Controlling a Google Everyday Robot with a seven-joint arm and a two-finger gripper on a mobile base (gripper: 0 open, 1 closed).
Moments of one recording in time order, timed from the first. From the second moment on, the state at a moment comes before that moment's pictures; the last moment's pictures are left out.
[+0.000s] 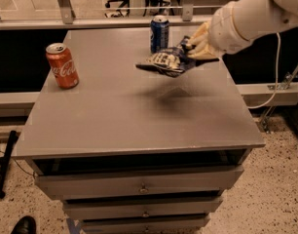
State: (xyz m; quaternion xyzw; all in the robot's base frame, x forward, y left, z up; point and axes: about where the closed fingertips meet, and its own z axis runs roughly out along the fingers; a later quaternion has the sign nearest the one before) arm 0.616 -0.127 0.937 -0.69 0.61 -0.03 0.38
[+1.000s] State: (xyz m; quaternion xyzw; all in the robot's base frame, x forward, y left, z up) arm 0.737 -0.128 0.935 -0.72 0.55 -0.07 0.41
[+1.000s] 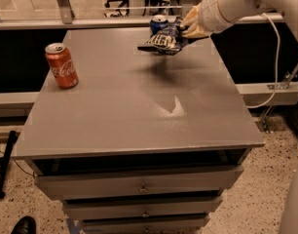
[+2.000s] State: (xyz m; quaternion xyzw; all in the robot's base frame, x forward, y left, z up) arm 0.766 -0.142 0.905 -0.74 0.54 -0.05 0.40
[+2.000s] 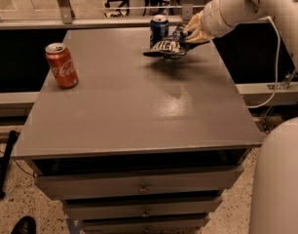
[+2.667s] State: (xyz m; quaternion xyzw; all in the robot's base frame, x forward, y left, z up) arm 0.762 -0.141 0.885 -0.75 0.54 -0.02 0.39
